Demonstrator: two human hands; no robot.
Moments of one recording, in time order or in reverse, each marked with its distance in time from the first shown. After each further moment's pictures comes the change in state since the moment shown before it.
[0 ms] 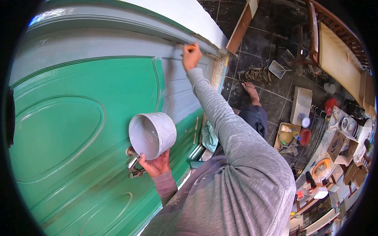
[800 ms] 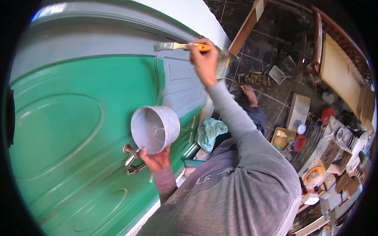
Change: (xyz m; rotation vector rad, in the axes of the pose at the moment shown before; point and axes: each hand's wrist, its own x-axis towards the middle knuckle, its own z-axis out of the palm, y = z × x) left_hand 0.006 -0.015 0.016 -0.008 -0.017 -0.012; right_hand -0.018 -0.165 -0.063 0.275 -0.400 0.073
